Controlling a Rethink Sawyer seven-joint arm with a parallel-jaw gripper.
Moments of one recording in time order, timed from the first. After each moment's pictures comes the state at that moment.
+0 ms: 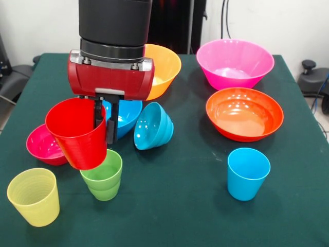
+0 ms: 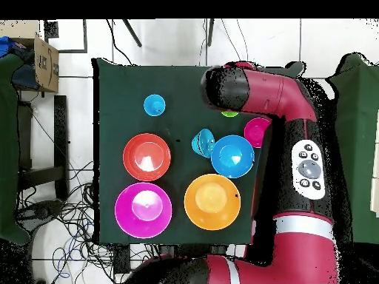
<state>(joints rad) -0.37 -0.54 0.13 1.16 -0.21 0.62 1.56</state>
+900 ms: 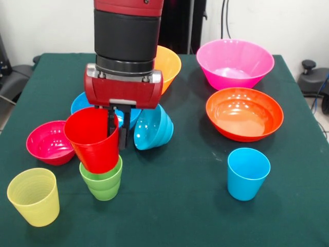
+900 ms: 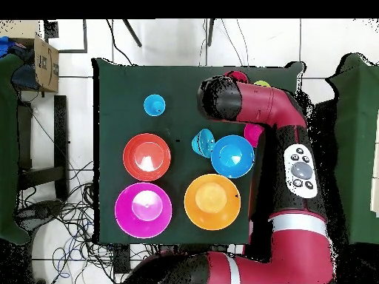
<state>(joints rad) -0.37 -0.52 0.13 1.23 -0.21 0.53 1.56</state>
